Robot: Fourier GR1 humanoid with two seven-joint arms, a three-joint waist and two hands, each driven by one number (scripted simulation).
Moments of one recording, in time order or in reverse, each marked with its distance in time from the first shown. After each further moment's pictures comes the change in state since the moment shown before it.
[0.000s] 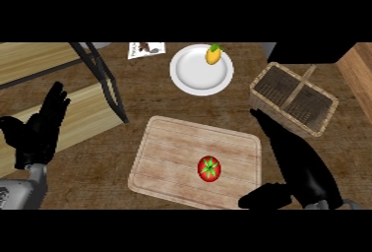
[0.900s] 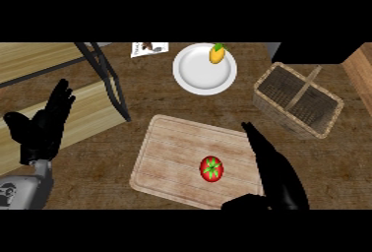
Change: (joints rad) left arm -0.024 -0.079 0.069 0.011 -0.081 -0.082 0.025; right arm 0.212 0.181 0.027 0.094 0.225 -0.116 -0.220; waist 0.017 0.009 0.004
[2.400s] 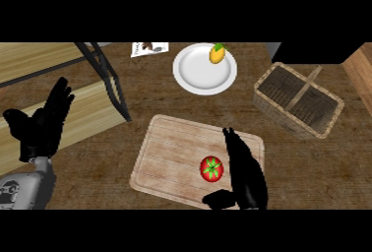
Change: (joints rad) left arm -0.020 -0.102 0.132 0.012 -0.117 -0.115 0.019; right arm 0.046 0.193 0.019 0.320 0.246 -0.171 -0.206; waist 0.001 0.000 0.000
